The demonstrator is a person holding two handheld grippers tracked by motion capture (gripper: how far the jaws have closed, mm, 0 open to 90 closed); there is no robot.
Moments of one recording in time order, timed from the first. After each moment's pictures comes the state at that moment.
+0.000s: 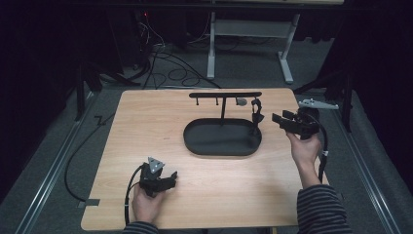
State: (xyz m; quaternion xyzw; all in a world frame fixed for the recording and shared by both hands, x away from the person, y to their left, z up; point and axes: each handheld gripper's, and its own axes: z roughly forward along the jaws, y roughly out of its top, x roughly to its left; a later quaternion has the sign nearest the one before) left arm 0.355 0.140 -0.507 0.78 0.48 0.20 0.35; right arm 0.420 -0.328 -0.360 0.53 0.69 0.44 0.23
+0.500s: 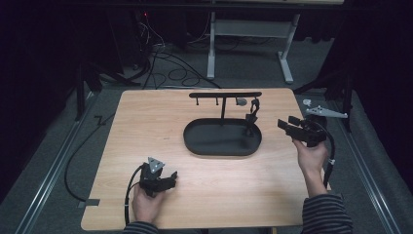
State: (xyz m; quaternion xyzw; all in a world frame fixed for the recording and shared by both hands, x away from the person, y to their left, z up) left arm 0.355 0.140 -0.507 0.78 0.48 0.20 0.35; right arm 0.399 -0.341 -0.366 0.53 0.68 0.44 0.23
